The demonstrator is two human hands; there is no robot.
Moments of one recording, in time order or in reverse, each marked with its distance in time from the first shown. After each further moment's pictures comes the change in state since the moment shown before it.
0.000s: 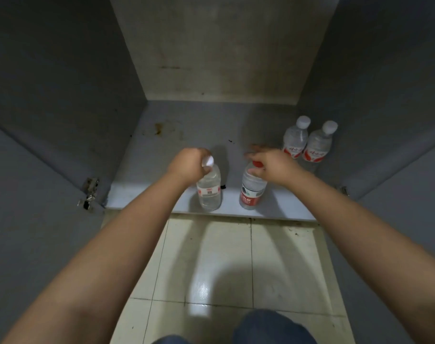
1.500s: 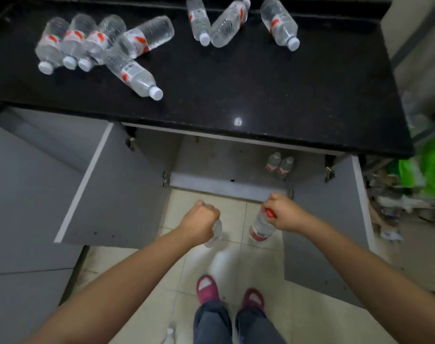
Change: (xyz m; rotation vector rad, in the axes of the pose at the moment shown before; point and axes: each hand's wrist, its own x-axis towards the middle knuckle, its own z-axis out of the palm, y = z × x) left_hand -0.313 0.156 -0.336 0.206 -0.411 0.007; right_hand -0.287 -0.129 -0.325 0.107 -0.366 -0.051
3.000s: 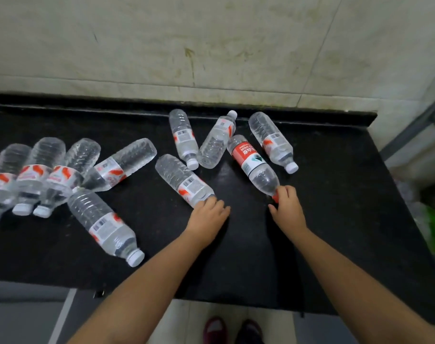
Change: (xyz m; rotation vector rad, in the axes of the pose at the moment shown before) left_hand 0.263 -0.085 -0.248 0.357 0.372 0.218; right_hand 0.240 0.037 -0.248 0.291 0.652 0.370
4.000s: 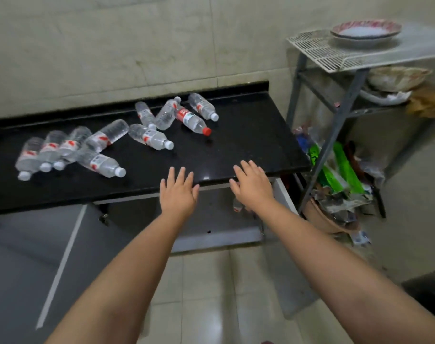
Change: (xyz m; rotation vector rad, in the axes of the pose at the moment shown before) left_hand -0.247 0.233 -0.050 -0.255 0.112 -0.403; right_hand -0.343 0.091 -0.085 -0.196 0.122 -0.209
